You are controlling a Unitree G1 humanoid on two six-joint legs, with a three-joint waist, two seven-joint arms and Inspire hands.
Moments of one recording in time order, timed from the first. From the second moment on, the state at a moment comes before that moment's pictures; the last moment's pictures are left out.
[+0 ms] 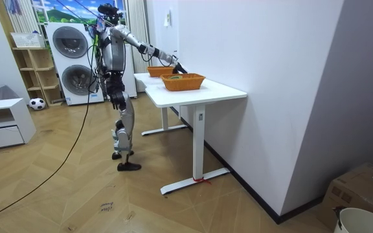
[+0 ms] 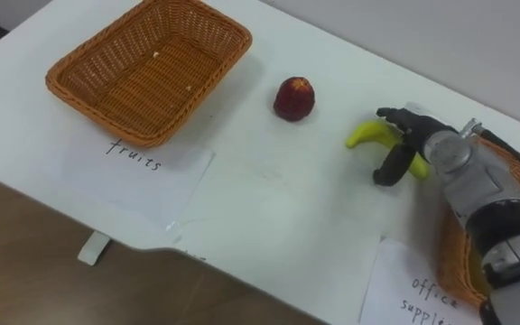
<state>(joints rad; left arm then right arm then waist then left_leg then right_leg) 0.12 0.35 0.00 0.99 0.17 0.12 0.18 -0.65 -0.65 0.45 0.86 -0.20 0.15 0.26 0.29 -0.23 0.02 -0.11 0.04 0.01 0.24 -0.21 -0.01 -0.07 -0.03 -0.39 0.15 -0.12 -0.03</state>
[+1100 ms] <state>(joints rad) 0.10 0.35 0.03 1.00 0.17 0.12 0.16 -0.64 -0.65 0.45 0.79 -0.24 0.17 0.28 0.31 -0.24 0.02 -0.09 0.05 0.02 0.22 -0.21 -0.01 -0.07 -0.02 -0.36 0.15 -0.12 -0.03</state>
